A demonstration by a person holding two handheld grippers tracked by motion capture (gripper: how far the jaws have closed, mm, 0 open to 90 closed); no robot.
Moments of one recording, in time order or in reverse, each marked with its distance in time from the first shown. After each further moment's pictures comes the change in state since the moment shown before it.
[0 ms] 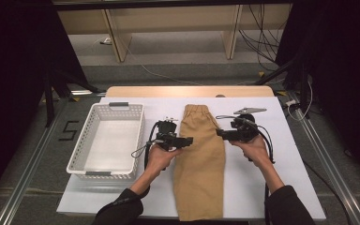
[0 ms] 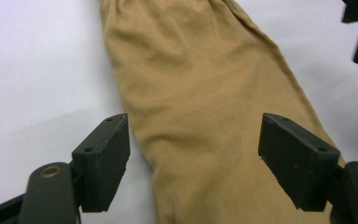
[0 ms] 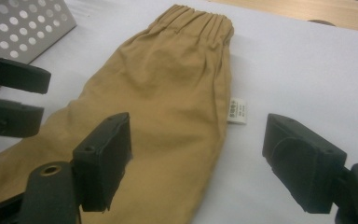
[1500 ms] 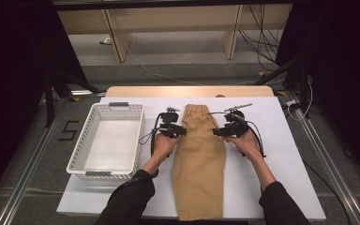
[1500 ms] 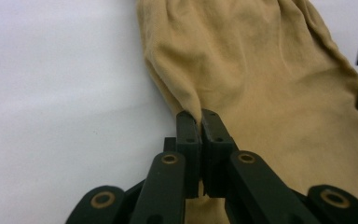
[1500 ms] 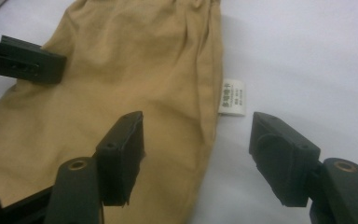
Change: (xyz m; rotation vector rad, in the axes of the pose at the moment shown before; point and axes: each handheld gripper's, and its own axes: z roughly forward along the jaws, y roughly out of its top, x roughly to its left) left arm 0.027 0.030 0.046 0.103 0.035 -0.084; right arm -0.011 0.008 0.050 0.173 -0.037 0.054
